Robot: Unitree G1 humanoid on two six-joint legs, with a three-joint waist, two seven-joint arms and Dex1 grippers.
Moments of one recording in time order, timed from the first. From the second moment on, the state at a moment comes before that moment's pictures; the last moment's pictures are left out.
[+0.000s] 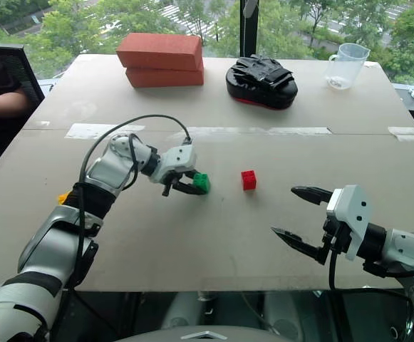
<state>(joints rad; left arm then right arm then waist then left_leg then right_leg) -0.86 0.57 -0.36 0.58 0.04 0.08 -1.44 0.24 -0.75 -0.29 -0.78 0.63 0.48 0.83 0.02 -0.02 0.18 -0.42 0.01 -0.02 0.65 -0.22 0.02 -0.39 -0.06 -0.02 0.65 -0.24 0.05</state>
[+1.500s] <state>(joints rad) -0.18 0.28 0.74 -0.62 -0.14 1.27 -0.23 -0.10 -0.75 -0.08 -0.54 0.71 0.42 1.06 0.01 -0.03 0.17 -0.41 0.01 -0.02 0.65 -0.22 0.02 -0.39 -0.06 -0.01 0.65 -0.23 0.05</state>
